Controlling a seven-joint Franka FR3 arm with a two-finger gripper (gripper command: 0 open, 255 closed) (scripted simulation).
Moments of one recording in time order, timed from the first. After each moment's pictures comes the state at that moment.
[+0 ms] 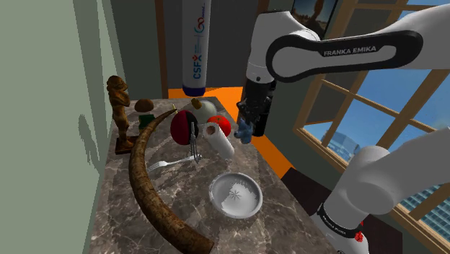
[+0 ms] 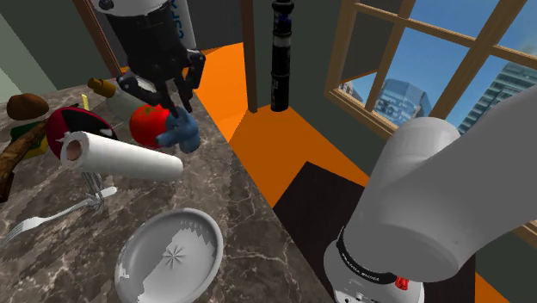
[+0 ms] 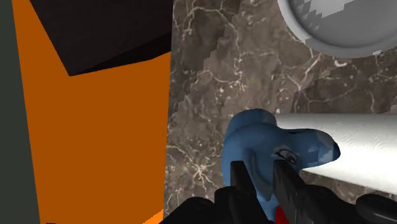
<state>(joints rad) 0.03 -0.53 0.18 -2.38 -0.02 1.87 0.54</state>
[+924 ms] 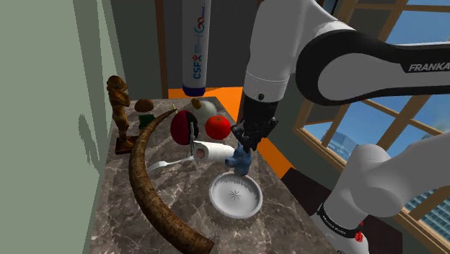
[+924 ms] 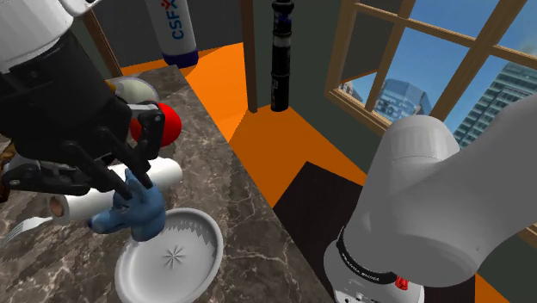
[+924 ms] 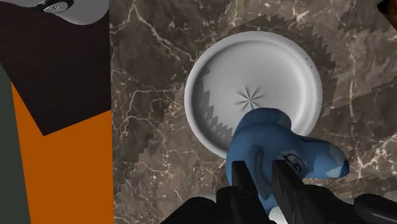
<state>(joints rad) 0.18 -0.65 0.42 -2.35 0.14 1.73 0.84</state>
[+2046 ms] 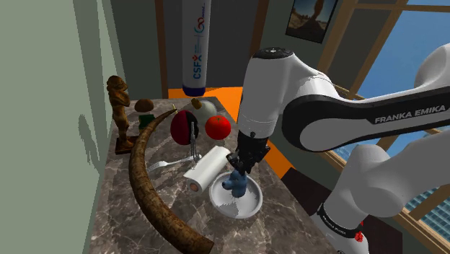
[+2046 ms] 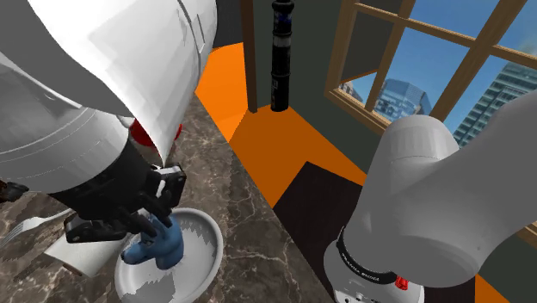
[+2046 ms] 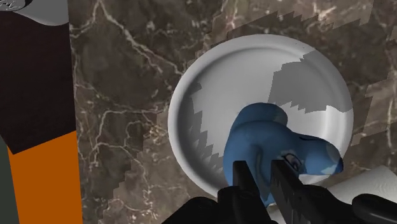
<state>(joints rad) 0.20 -0.62 0.48 -2.55 0.18 1.95 0.87</state>
